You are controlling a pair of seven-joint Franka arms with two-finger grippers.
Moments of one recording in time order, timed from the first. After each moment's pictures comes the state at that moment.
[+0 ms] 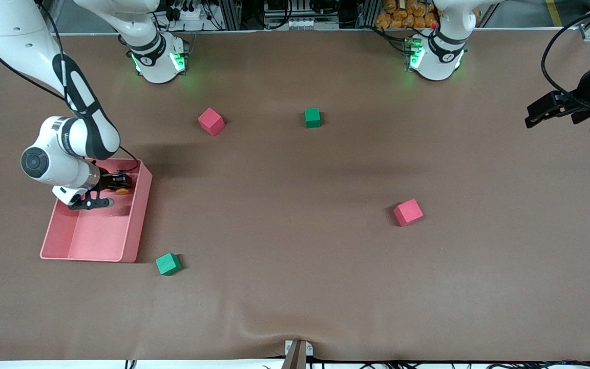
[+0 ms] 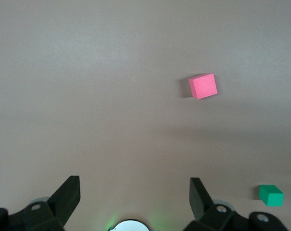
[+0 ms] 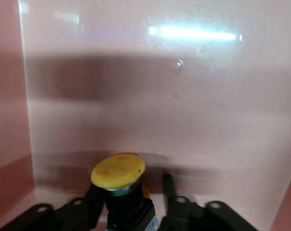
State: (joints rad) left arm 0.21 -0.03 -0.26 -1.57 -0.01 1.47 -0.13; right arm -0.10 0.39 -0.05 -2.24 0.02 2.45 -0.24
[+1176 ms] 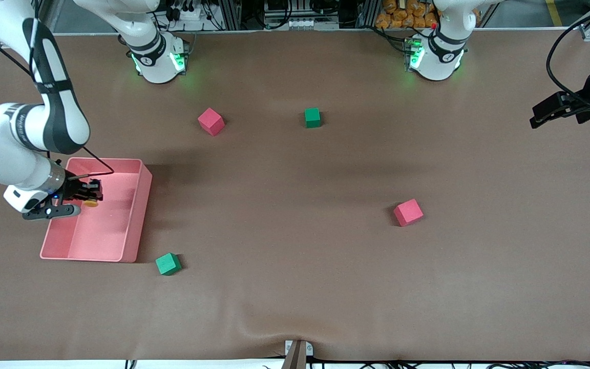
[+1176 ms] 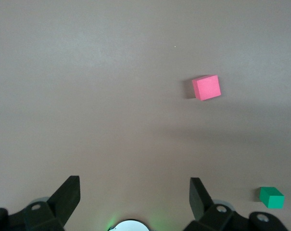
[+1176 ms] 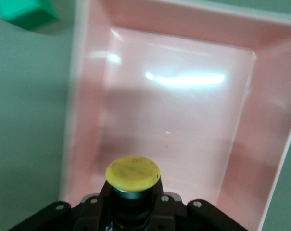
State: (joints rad) left arm 0.23 -0.03 -0.25 -1.57 -0.01 1.47 -0.13; right arm -0.04 0.24 -0.04 -1.97 0.02 2.15 -0.25
